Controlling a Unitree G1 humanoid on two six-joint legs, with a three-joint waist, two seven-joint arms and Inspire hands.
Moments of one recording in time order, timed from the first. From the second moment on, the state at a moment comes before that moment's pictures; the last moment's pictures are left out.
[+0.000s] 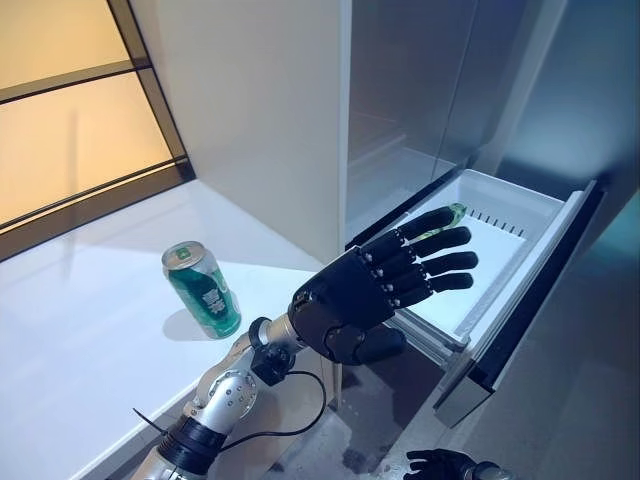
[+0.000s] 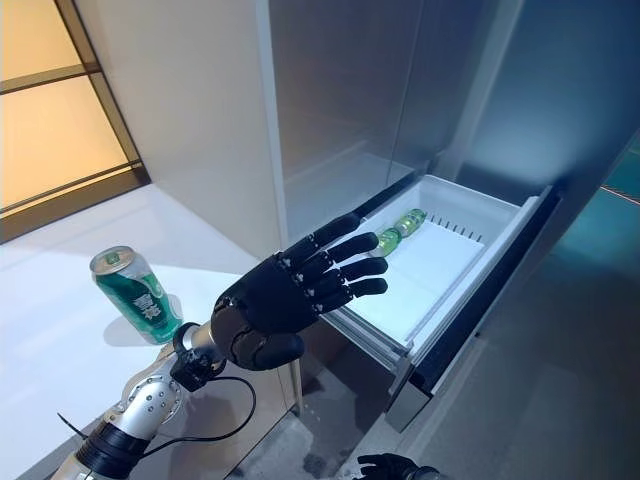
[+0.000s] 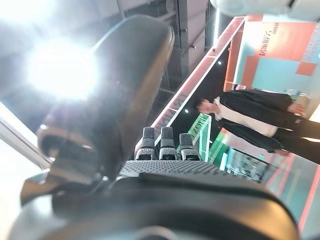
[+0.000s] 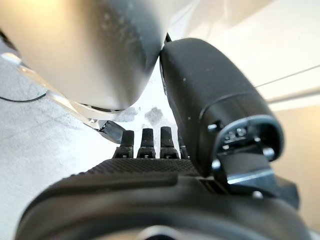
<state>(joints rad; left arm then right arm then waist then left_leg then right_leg) -0.20 0.38 -0.36 -0.23 -1.21 0.13 -0.87 -0.07 -0.30 0.27 1.22 0.01 0.00 0.35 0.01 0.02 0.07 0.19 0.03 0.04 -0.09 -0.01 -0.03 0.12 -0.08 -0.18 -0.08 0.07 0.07</state>
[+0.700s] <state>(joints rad) -0.19 0.42 -0.07 -0.40 -1.06 -0.28 -0.47 -0.07 -0.30 0.36 1.24 -0.04 -0.08 0.30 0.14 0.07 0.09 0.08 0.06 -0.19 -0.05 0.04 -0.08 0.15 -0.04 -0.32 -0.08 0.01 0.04</state>
